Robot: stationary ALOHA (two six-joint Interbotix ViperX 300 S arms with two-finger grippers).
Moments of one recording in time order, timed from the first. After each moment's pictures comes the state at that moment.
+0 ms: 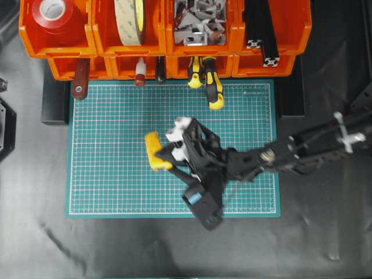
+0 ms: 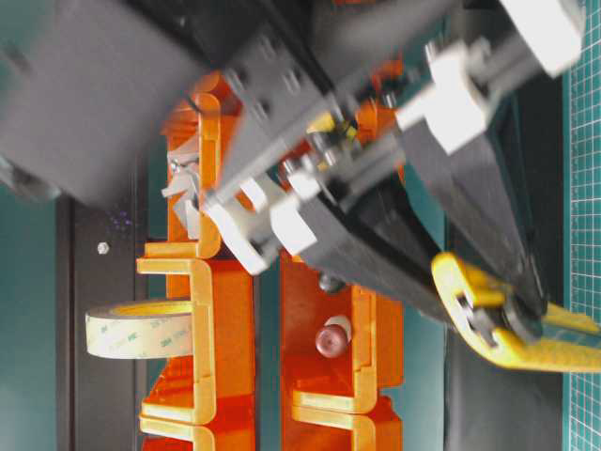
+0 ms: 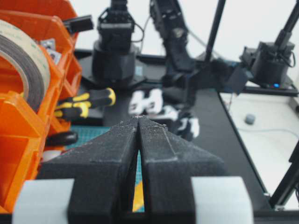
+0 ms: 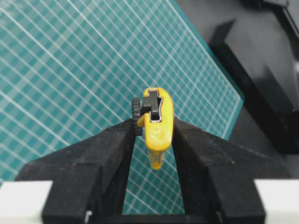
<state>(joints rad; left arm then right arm) -0.05 -1.23 1.00 0.03 0.23 -0.14 0.27 0.16 0.49 -1.35 0.30 0.61</state>
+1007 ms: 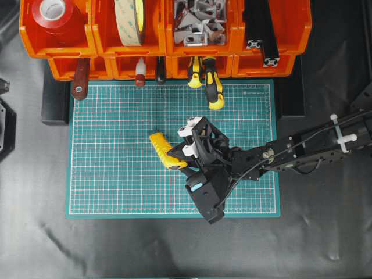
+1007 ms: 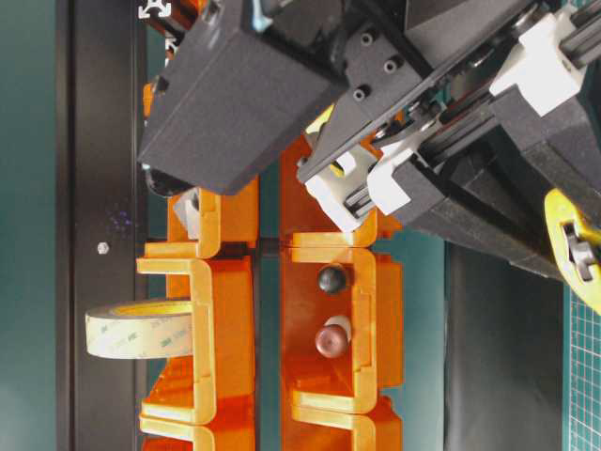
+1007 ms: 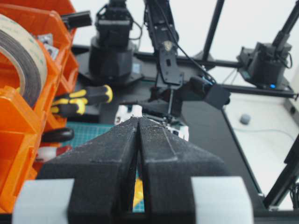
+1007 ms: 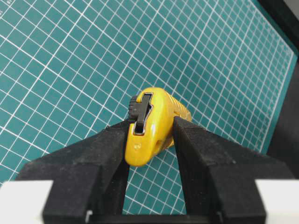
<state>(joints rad) -0.05 -1.23 1.00 0.03 0.23 -0.17 0.28 0.18 0.57 -1.29 0.28 0.73</state>
